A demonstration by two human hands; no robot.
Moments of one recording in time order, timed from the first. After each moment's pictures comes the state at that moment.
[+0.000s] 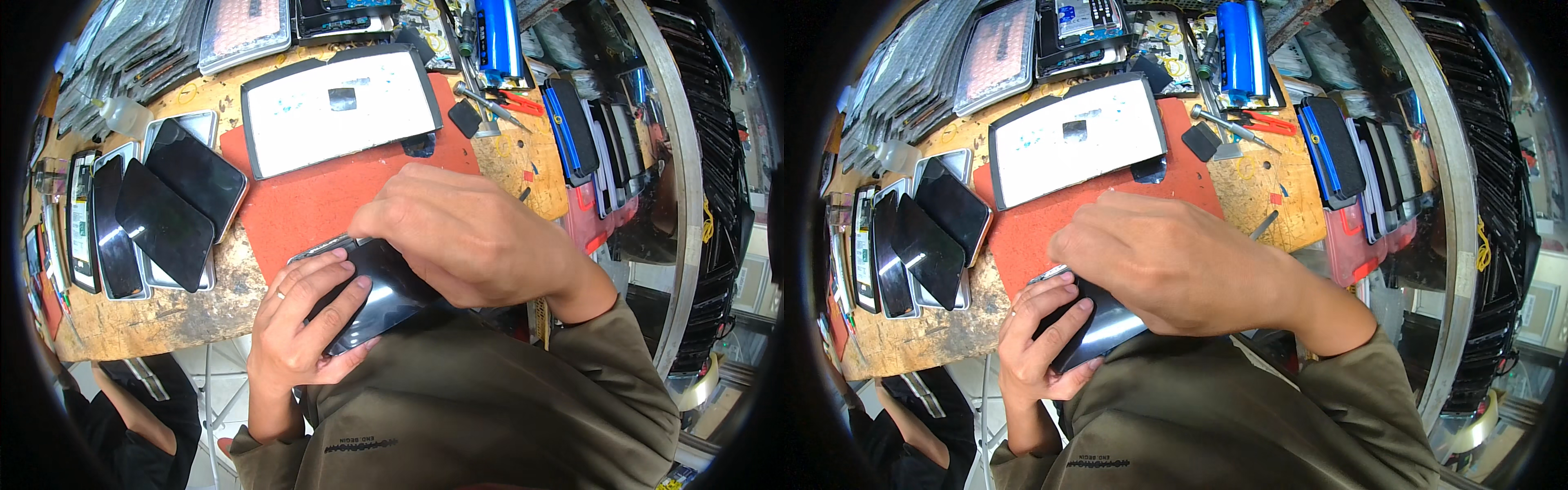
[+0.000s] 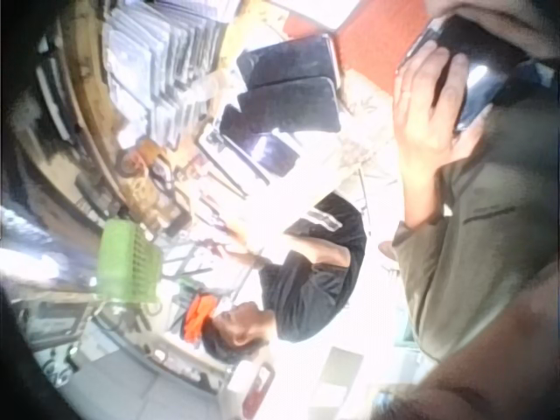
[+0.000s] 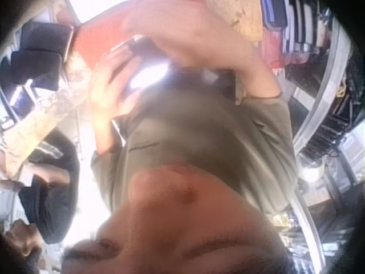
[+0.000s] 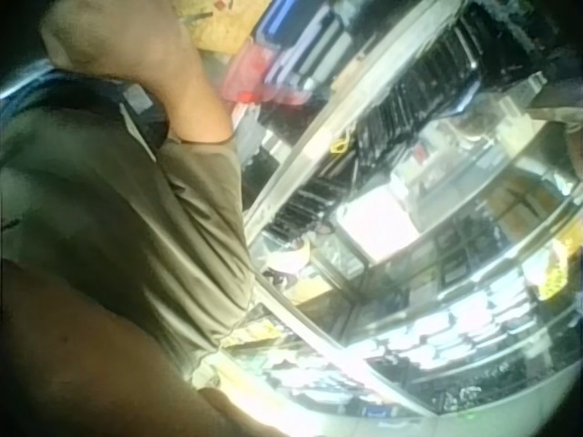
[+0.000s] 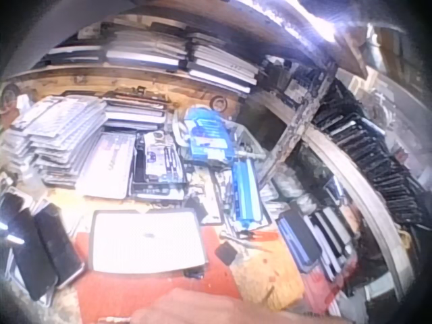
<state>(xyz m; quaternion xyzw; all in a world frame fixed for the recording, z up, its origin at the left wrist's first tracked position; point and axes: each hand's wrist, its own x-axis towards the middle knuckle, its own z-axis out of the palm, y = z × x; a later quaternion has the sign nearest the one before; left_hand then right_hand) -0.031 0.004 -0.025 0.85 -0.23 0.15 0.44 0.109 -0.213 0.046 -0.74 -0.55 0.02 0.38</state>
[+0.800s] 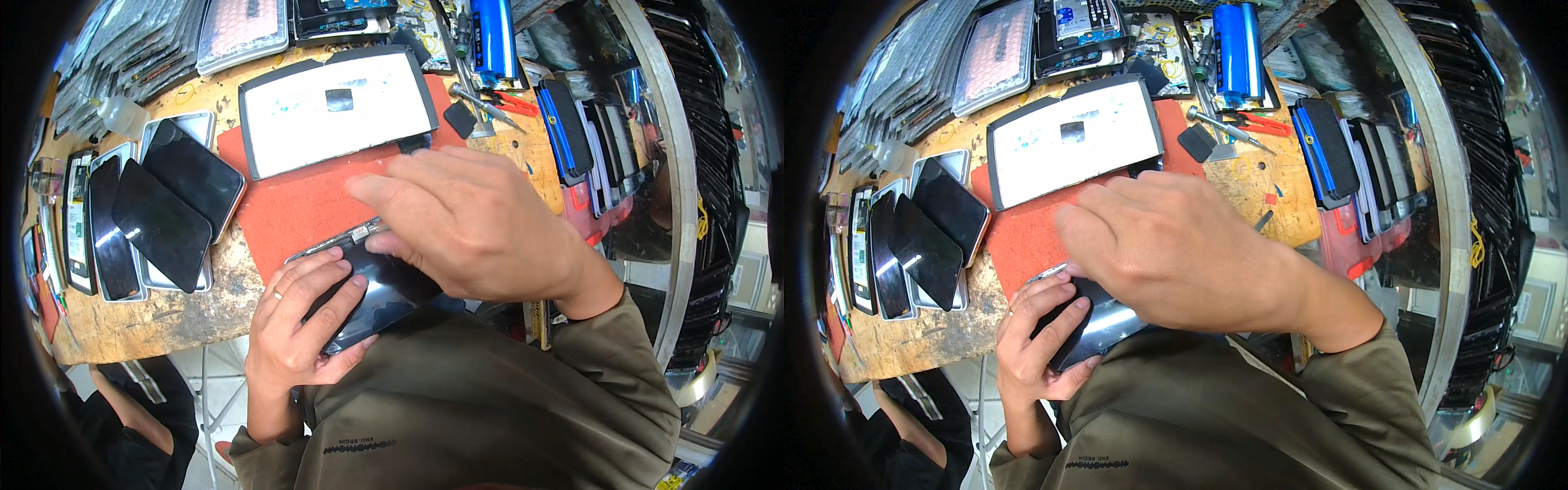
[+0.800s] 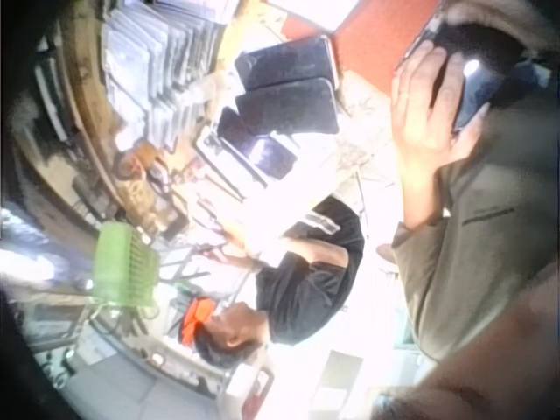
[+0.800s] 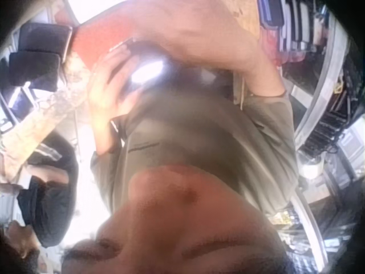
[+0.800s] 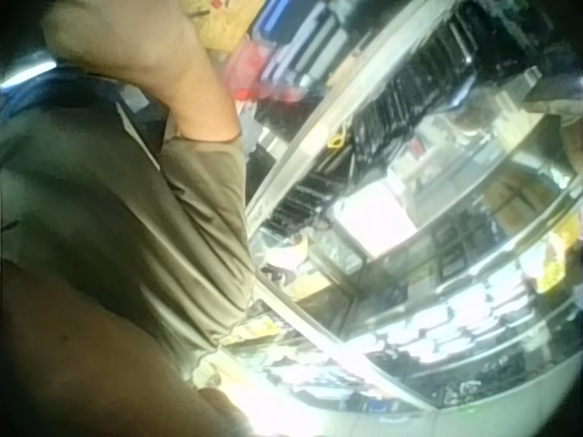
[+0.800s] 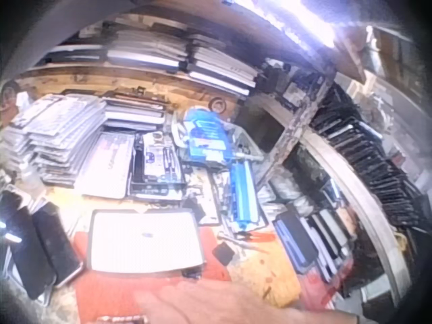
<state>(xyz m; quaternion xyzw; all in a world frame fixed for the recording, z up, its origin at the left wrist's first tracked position) -0.031 0.004 -0.025 0.85 -0.23 0.15 0.44 0.111 -0.215 0.066 -0.80 -0.56 0.02 0.22</state>
